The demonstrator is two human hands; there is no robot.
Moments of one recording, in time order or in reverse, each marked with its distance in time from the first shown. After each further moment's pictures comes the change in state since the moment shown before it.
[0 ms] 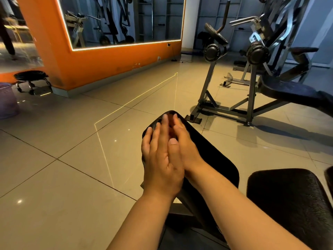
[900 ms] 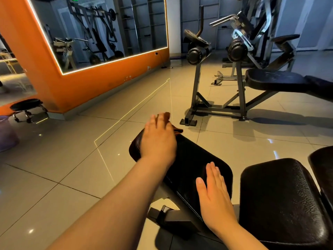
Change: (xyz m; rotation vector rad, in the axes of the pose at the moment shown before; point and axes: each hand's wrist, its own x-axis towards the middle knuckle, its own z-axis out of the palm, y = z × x) left_hand 0.085 0.016 0.036 1.052 -0.263 0.291; right_hand -0.082 0.117 -0.050 -0.457 0.195 0.196
